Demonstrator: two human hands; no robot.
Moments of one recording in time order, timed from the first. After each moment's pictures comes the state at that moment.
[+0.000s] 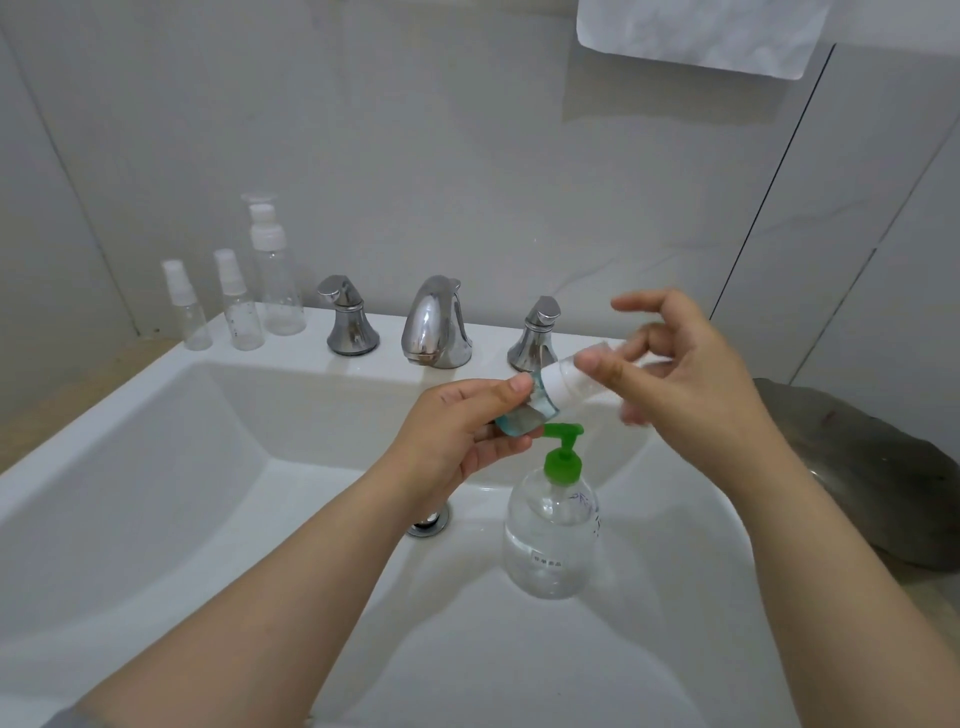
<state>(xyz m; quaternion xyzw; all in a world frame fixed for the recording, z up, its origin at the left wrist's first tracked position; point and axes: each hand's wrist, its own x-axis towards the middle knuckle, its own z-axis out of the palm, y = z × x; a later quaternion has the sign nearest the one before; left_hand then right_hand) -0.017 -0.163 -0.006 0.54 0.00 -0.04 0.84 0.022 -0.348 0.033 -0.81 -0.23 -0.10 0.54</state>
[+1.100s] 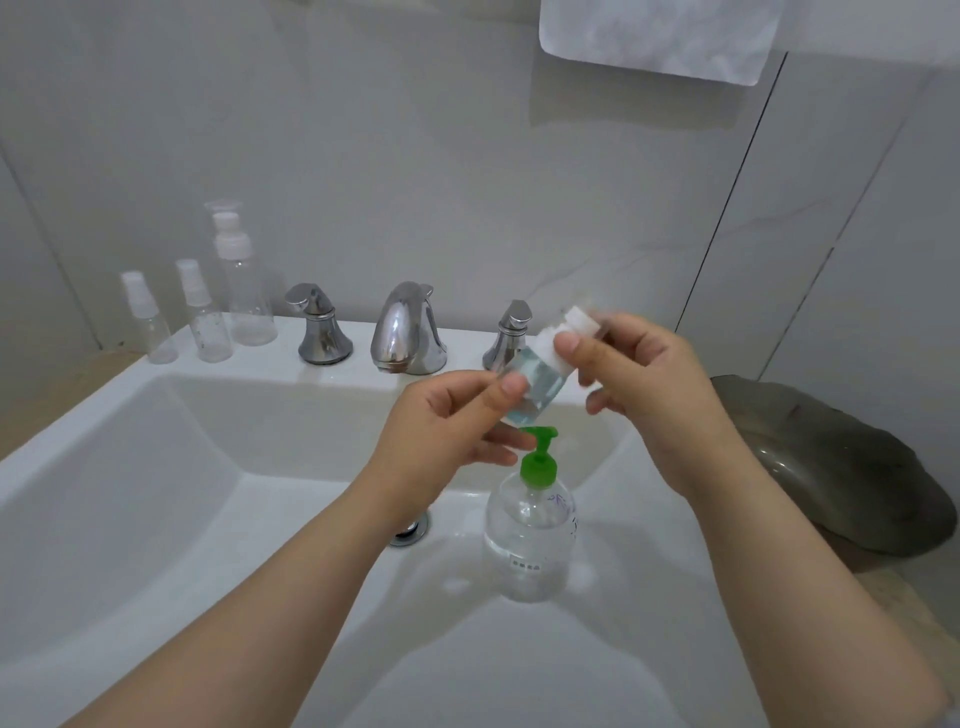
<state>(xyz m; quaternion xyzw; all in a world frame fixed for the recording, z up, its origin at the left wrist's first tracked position) -0.025 -0.173 0.002 0.64 -0.06 0.04 0.77 0.014 -0.341 0.038 -0.72 -0.21 -0.03 0.66</state>
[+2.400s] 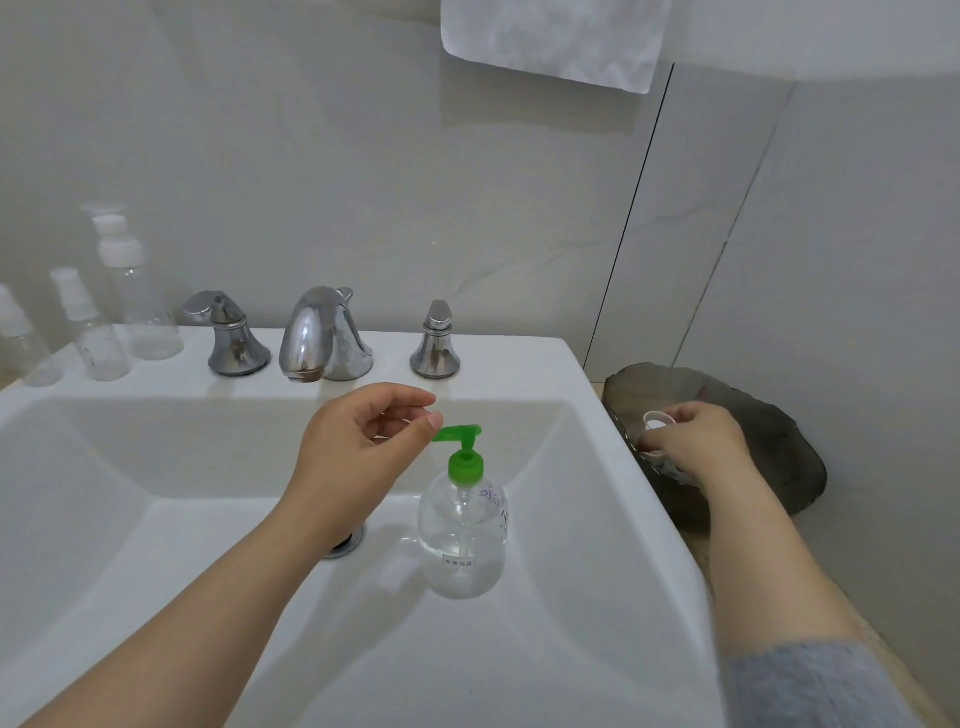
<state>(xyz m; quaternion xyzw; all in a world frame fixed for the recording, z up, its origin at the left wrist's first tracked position) -0.016 -0.173 -0.020 0.77 -0.01 0.16 0.62 0.058 -0.461 -0.021 -0.88 0.22 -0.07 0.41</state>
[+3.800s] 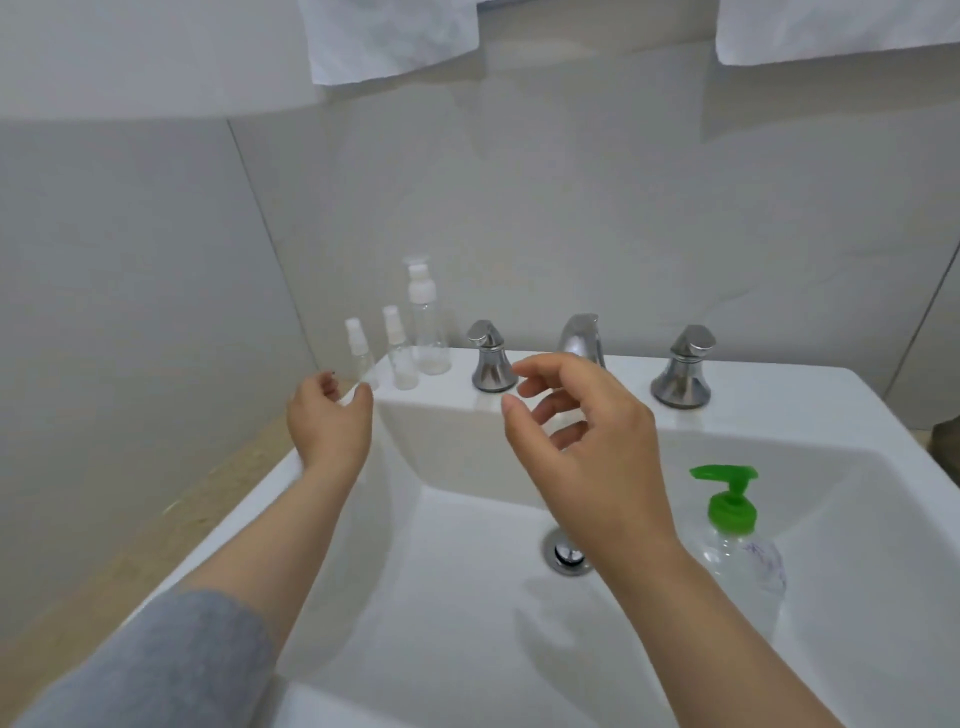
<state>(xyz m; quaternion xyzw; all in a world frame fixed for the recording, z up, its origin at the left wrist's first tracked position) -0.014 0.053 -0.031 0.73 0.37 0.43 0.39 -0.023 -0.192 0.004 -0.70 -0.32 -0.20 0.61</state>
